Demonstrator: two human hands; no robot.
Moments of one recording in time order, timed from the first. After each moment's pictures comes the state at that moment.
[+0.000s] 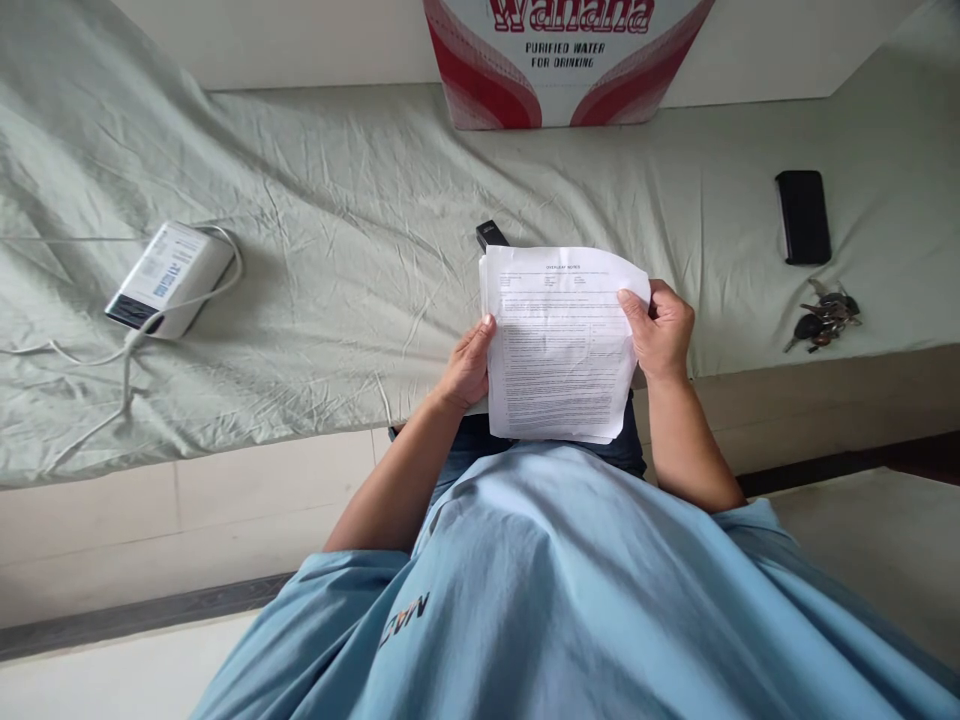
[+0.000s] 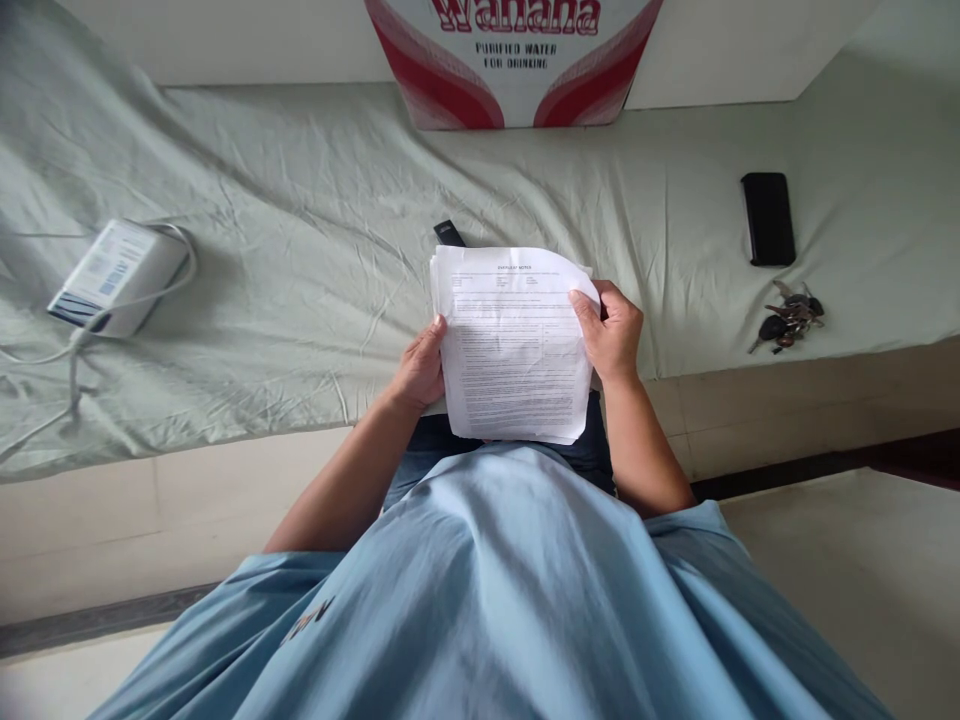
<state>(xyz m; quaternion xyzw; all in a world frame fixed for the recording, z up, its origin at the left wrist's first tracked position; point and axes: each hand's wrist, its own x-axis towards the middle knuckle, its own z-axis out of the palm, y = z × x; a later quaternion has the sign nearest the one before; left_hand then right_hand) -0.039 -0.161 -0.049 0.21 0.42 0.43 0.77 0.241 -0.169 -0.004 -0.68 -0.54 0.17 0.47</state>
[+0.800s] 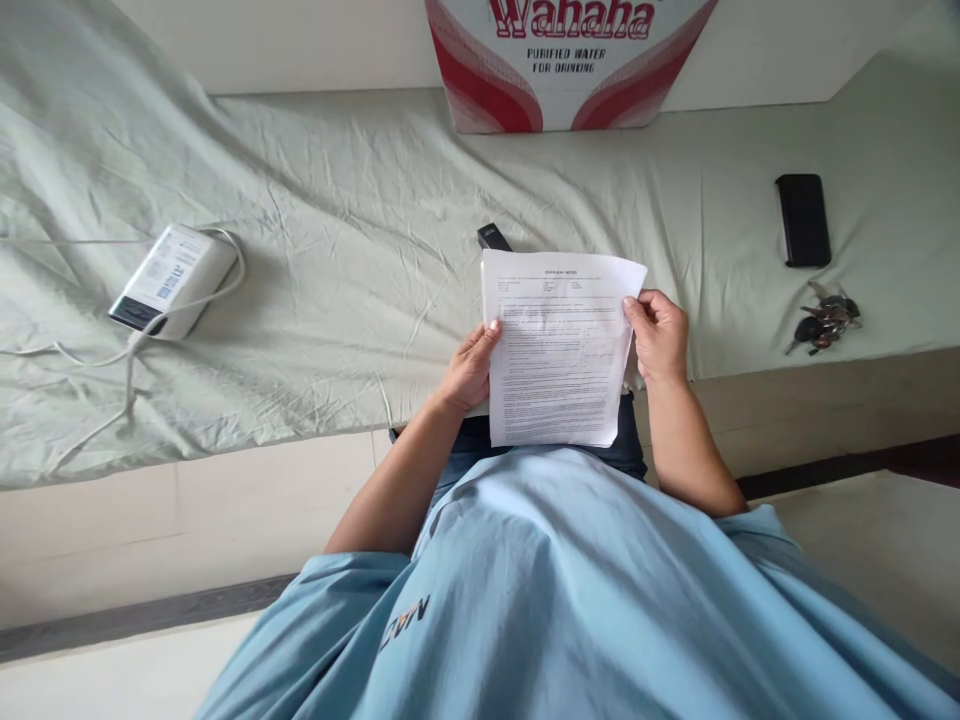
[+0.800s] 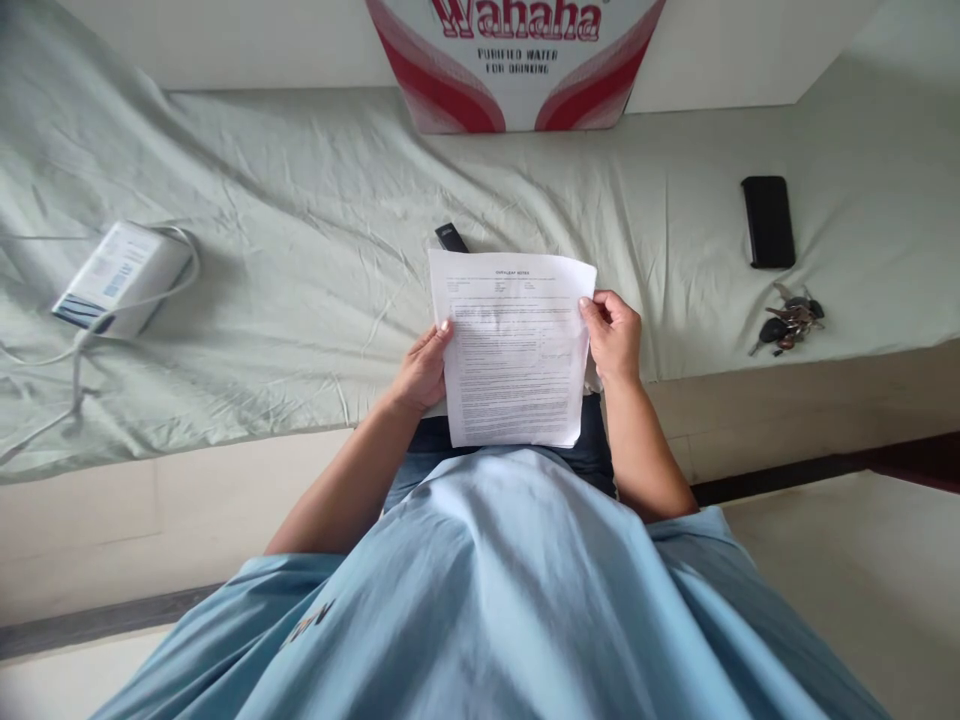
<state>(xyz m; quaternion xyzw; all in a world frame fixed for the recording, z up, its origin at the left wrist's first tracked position) -0.040 -0.161 -0.048 0.21 0.41 0.44 0.77 0.251 -0.169 -0.043 -0.67 -0.45 0.27 0.53</state>
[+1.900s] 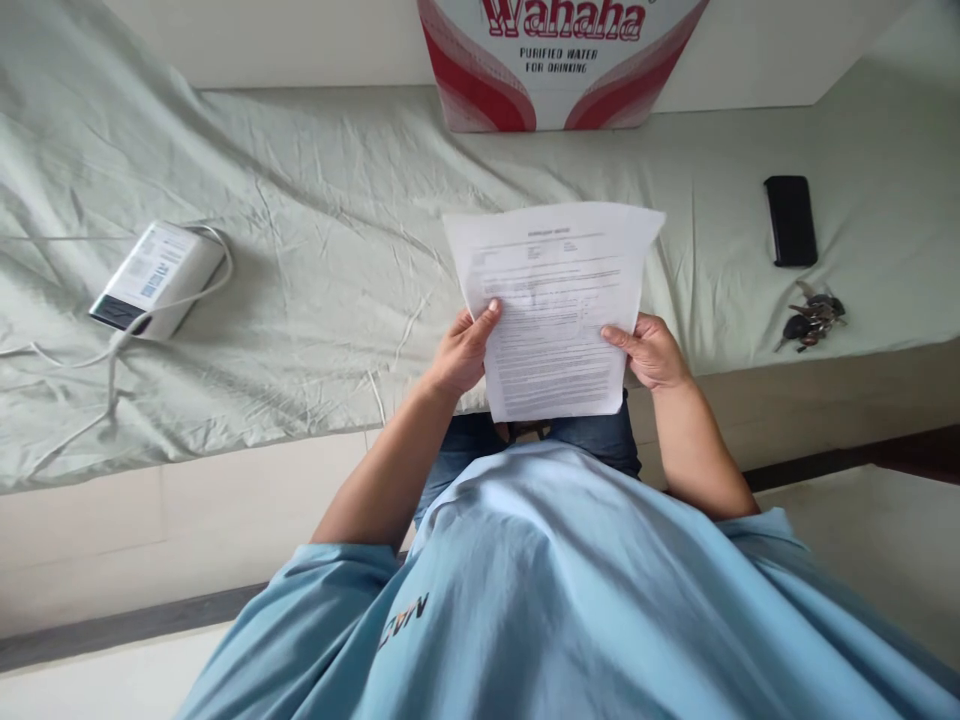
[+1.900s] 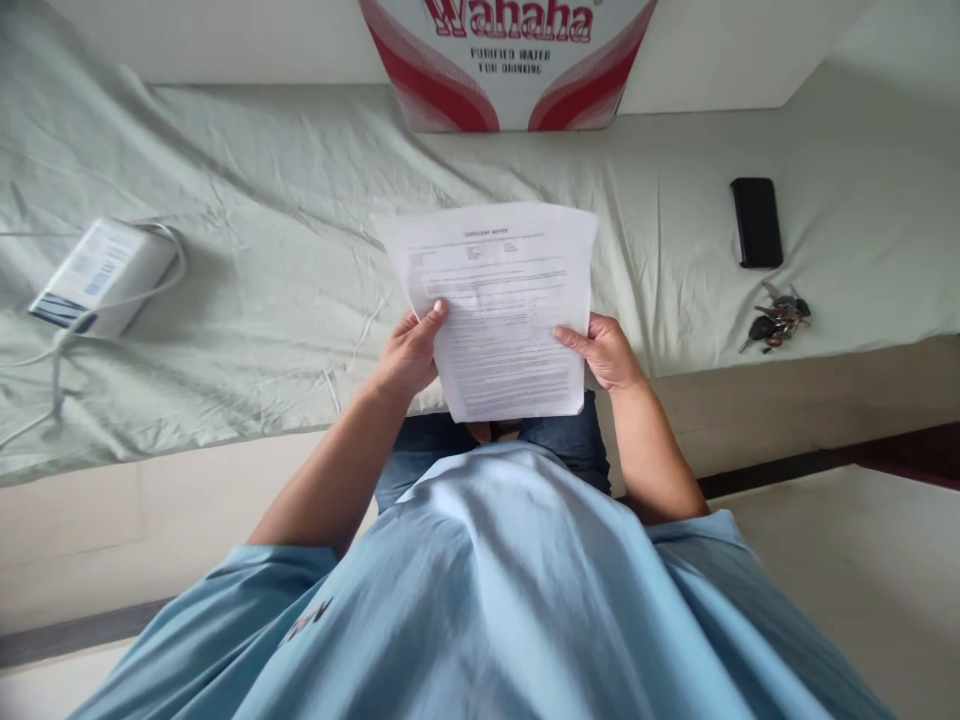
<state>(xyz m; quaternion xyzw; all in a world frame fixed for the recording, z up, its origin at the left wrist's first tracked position) -0.031 -0.140 -0.015 0.25 0.40 0.46 0.75 0.252 -0.184 -0.019 -0.56 -0.43 0.53 0.47</state>
